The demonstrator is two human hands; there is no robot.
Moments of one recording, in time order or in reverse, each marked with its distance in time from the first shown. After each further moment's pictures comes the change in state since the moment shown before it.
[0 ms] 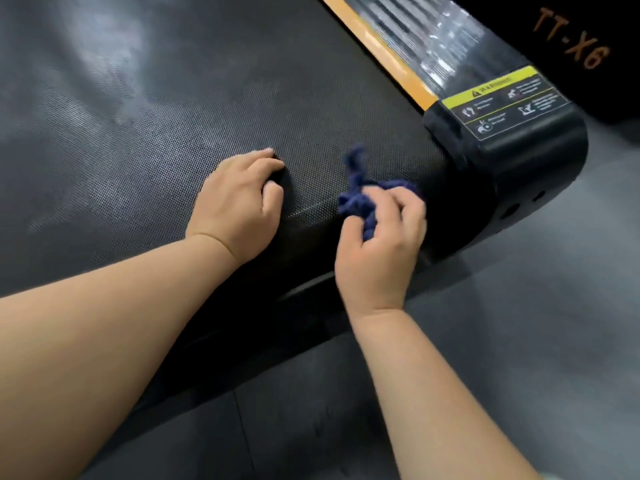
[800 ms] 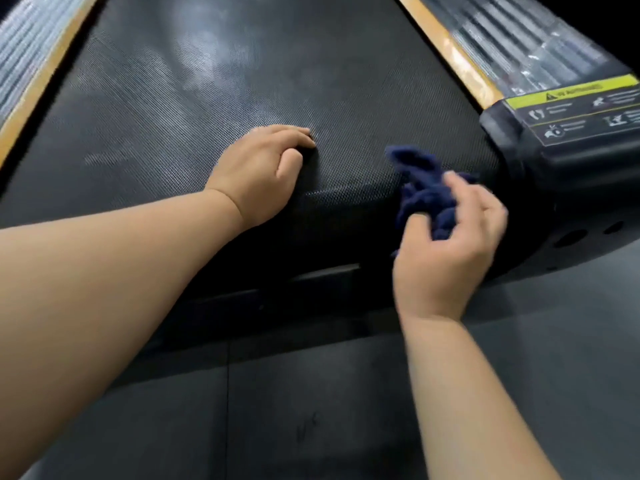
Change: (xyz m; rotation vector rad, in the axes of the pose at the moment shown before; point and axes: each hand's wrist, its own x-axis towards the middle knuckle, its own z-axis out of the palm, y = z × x) left_hand -0.004 -0.001 0.002 0.030 0.074 -0.020; right_hand 0.014 0.039 -0.017 0.277 -0.044 -0.067
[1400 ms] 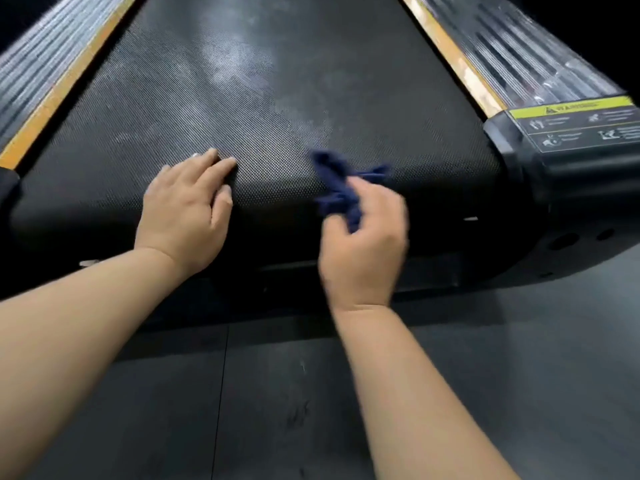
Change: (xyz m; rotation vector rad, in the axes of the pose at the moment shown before) left_hand -0.100 -0.046 -0.014 0.335 0.181 -0.220; right_hand -0.041 -0.032 0.033 0.086 -0.189 -0.130
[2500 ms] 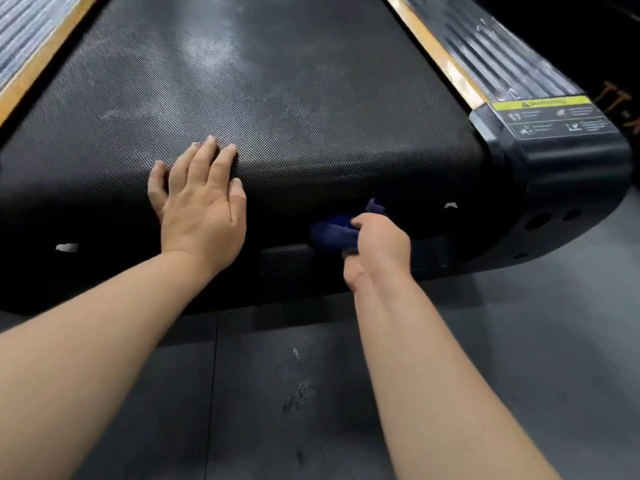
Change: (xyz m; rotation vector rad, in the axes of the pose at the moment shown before) left_hand -0.025 0.020 0.018 -0.023 0.103 -0.157; right_hand 0.002 -0.010 -0.016 0.530 0.009 1.287
